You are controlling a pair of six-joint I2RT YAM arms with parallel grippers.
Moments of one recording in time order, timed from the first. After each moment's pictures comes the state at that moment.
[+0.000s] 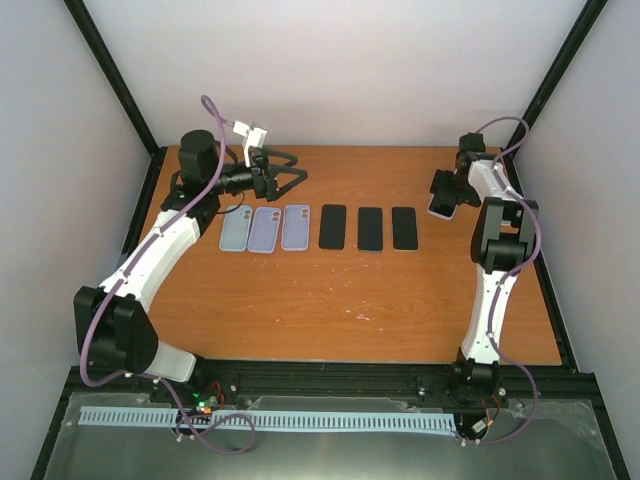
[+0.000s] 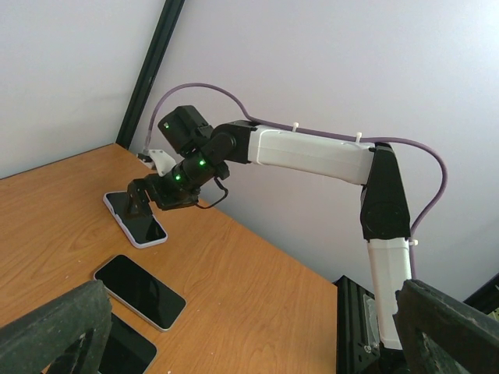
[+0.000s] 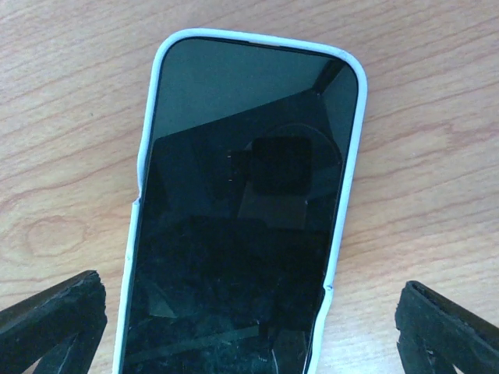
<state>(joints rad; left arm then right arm) -0.25 1.44 1.24 0.10 1.05 -0.40 -0.09 2.31 1.93 -0.78 -0.01 0.23</state>
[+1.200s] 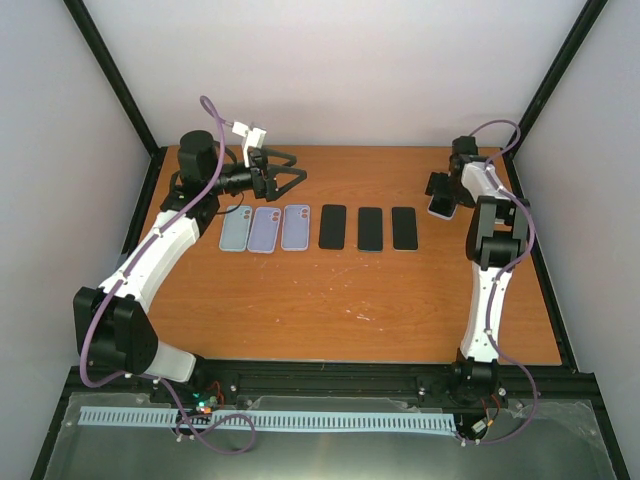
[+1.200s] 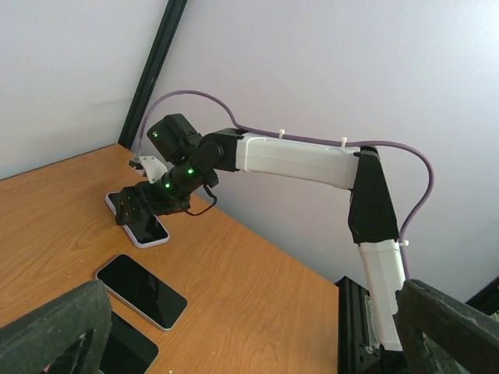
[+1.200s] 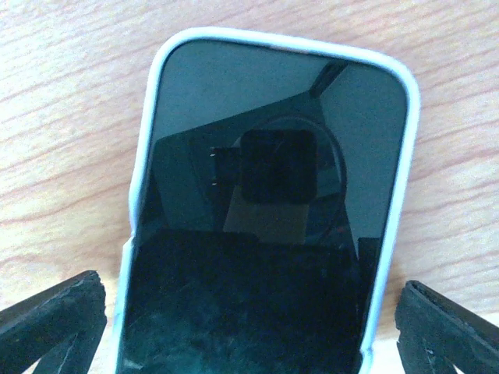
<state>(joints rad) -0.25 1.43 1.24 0.10 1.05 -0.40 -0.08 2.38 1.96 -0.74 0.01 0.23</state>
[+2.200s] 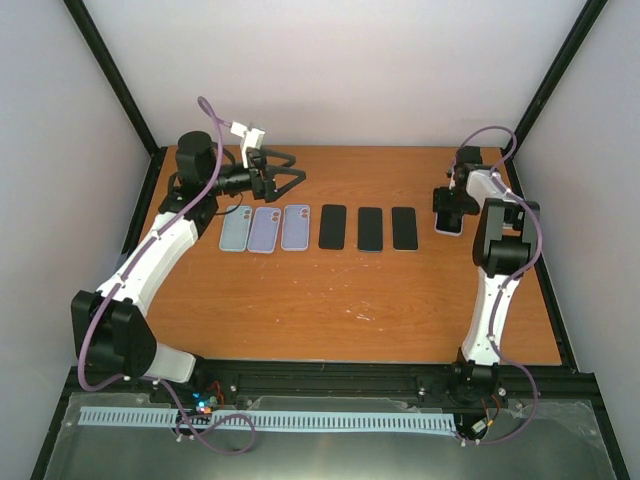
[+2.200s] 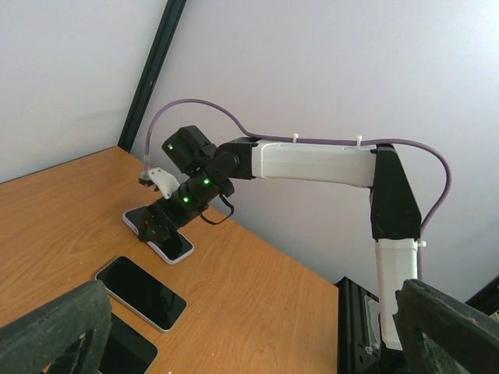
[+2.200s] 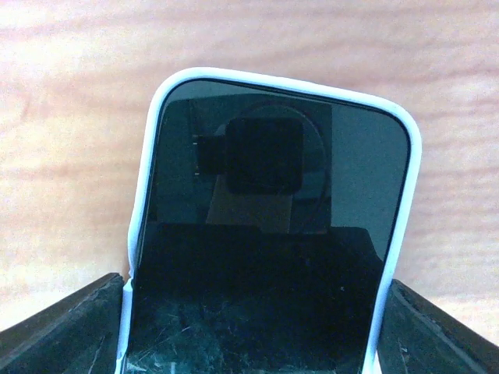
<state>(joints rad) -0.25 1.42 1.23 0.10 1.05 -0.40 -0.09 2.27 1.78 -0.70 0.03 0.01</state>
